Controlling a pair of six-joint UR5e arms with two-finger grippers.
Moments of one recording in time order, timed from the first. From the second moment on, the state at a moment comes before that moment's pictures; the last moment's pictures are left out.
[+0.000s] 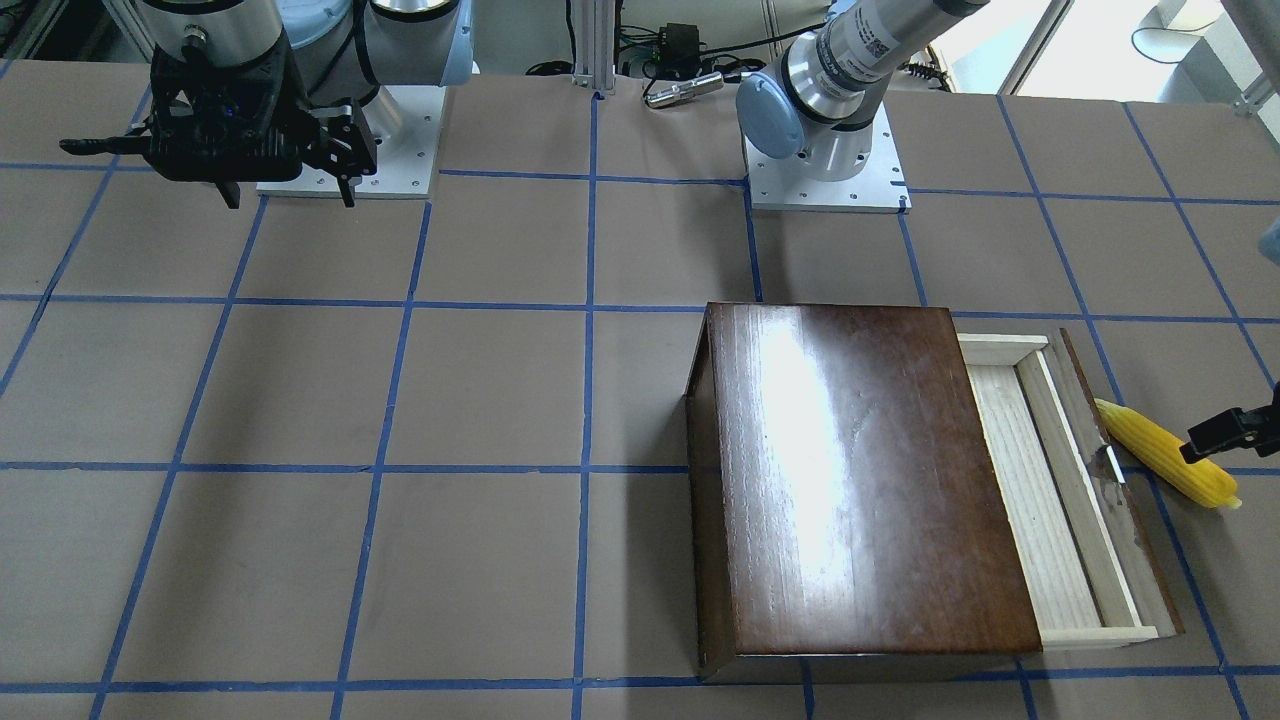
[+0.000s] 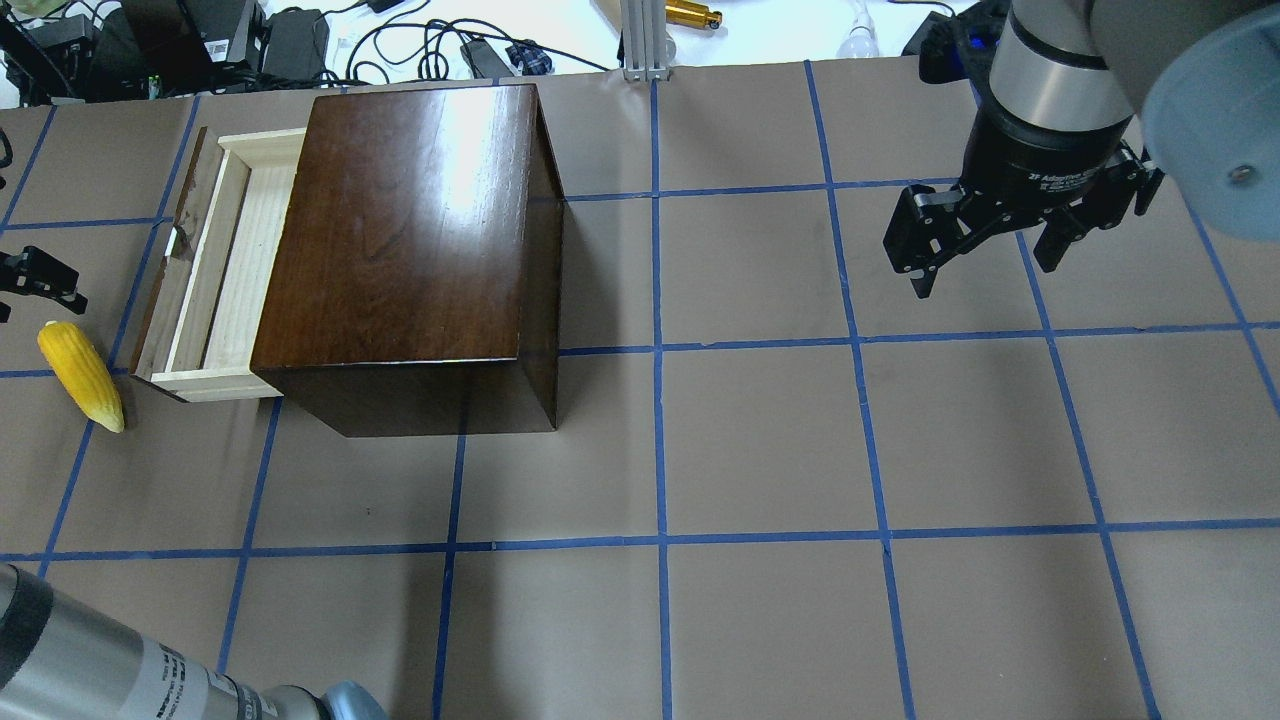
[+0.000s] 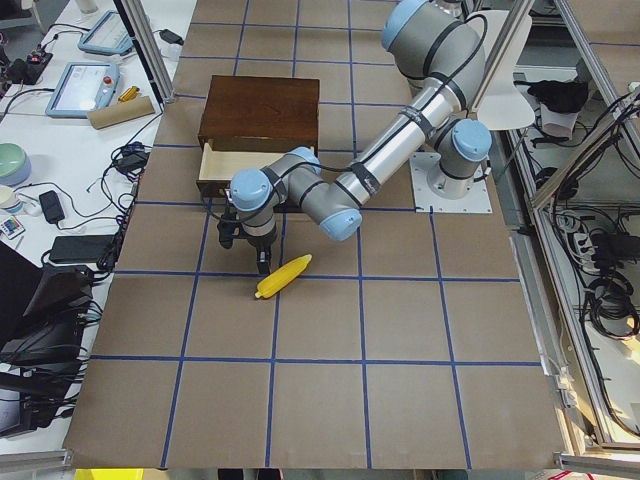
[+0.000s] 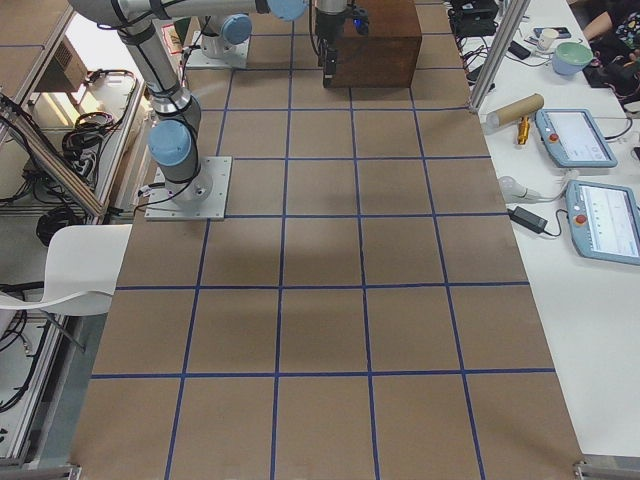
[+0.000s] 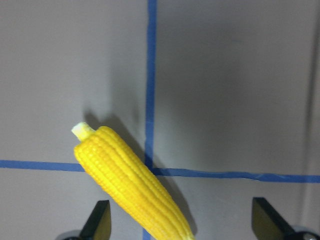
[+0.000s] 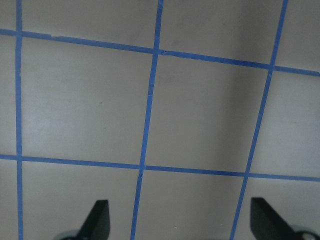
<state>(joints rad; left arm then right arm) -0.82 -2.08 -1.52 -1.10 1.58 0.65 1.61 -1.64 1.59 -1.46 -1.68 -0.08</state>
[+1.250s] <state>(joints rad) -0.80 -2.21 -1.57 -0.99 1.58 0.66 1.61 -1.64 1.59 -1.46 -1.68 -0.08</state>
